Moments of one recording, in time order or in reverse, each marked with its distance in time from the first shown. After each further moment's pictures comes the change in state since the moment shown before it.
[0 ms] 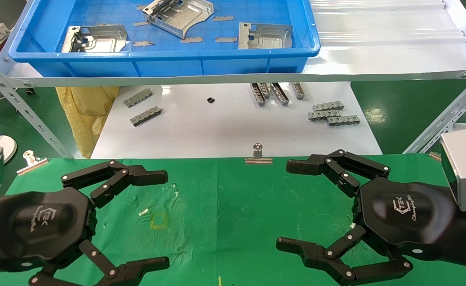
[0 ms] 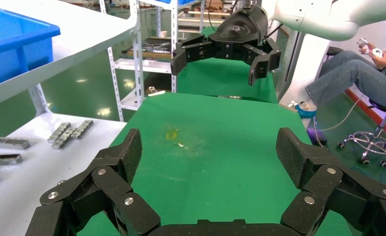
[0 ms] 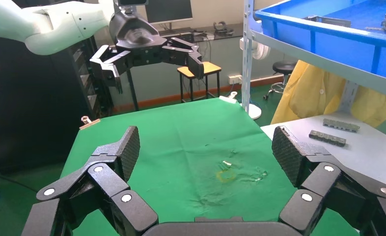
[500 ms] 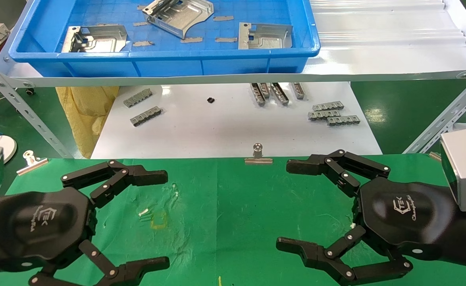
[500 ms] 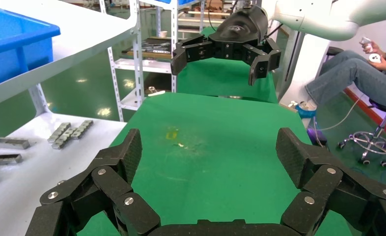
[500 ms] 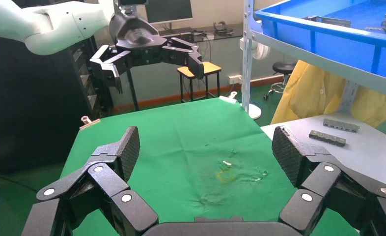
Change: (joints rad) left arm 0.000 0.000 0.000 0.000 0.000 0.000 0.000; right arm 0.000 0.000 0.000 0.000 0.000 0.000 0.000
